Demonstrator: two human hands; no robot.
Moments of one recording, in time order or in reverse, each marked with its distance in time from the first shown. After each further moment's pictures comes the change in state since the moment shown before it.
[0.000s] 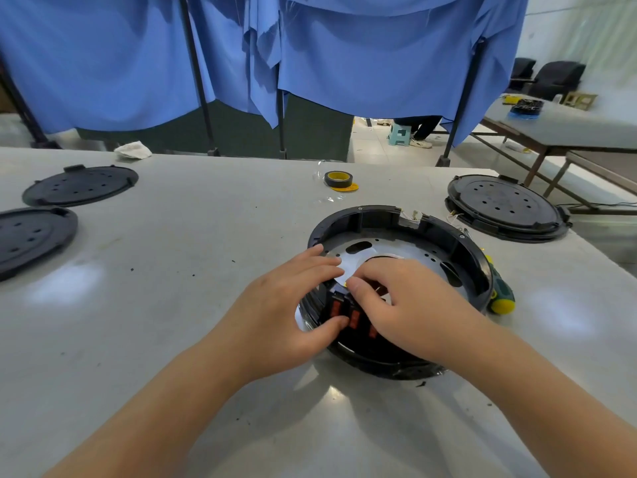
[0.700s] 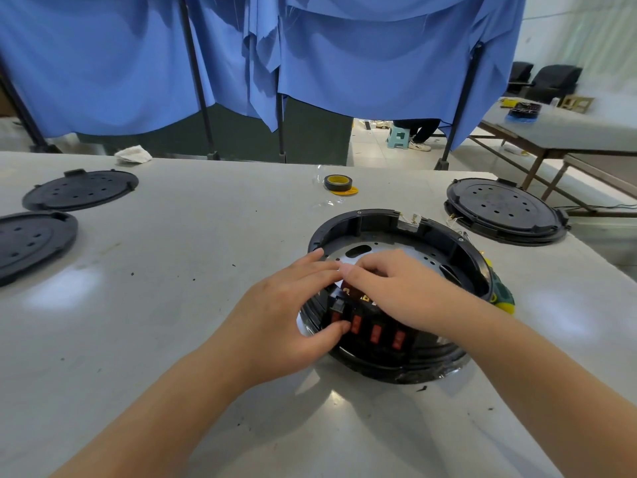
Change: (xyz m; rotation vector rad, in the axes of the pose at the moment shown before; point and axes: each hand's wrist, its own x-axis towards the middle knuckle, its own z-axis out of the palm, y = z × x) left_hand 0.001 -0.001 0.002 -0.019 0.014 0.019; right_hand 0.020 -0.001 -0.006 0.300 -0.154 0.229
